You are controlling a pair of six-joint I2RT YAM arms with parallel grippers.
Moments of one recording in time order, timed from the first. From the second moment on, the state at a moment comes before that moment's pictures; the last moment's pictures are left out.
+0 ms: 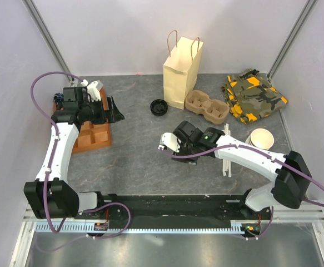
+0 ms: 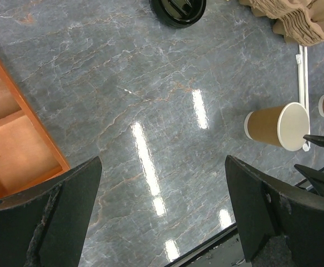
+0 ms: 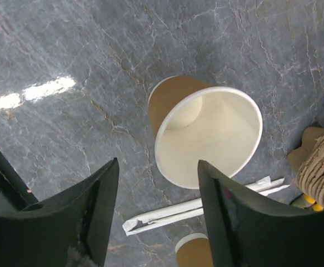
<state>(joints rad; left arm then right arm) 0.05 1.28 1.21 -0.71 0.53 -0.09 0.91 1.46 1.13 -0.78 0.08 -0.49</state>
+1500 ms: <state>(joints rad) 0.05 1.37 1.30 -0.73 0.61 -0.09 0.24 1.22 0.65 -0.74 0.30 -1.37</state>
